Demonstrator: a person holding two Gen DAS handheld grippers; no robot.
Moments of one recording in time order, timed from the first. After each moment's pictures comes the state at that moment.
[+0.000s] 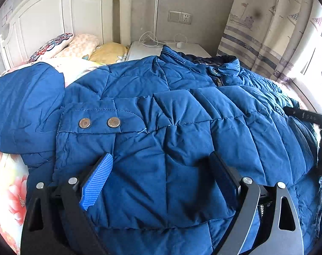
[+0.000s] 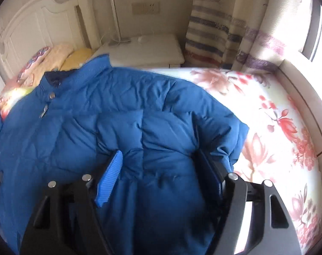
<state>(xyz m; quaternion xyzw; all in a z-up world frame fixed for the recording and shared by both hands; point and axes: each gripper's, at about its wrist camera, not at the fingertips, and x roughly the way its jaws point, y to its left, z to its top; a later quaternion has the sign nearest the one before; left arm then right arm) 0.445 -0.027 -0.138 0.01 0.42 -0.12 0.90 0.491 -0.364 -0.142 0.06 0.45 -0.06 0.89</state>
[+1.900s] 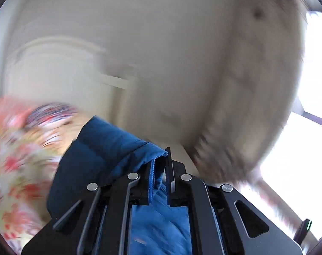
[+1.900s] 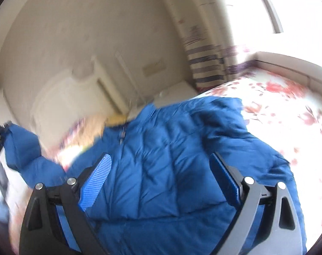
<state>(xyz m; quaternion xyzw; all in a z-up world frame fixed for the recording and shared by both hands) 0.430 0.007 0.042 -0.06 0.17 -0.20 0.96 0.335 -0.321 -0.110 0.27 0.21 -0.04 0.94</state>
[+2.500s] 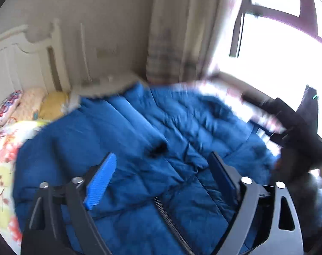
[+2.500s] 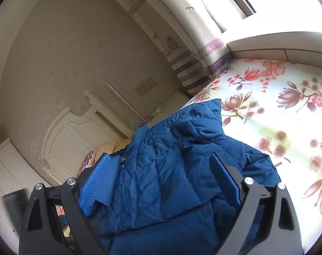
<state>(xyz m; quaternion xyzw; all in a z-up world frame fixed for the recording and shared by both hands) 0.366 -0.080 -0.069 0.06 0.28 -0.31 0.91 0.312 -0.364 -0.123 0.38 0.16 -0.04 0.91</state>
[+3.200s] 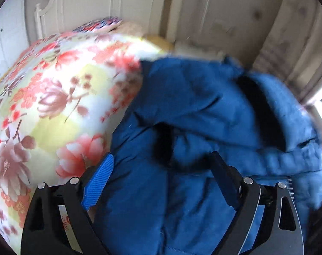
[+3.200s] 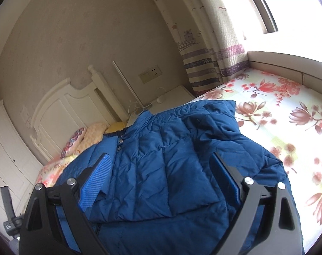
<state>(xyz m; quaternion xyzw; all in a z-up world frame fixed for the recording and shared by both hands) 0.409 0.091 -0.135 -0.06 0.44 -0.01 0.90 0.330 -0.326 -0.112 0.27 0.21 -0.04 0.94</state>
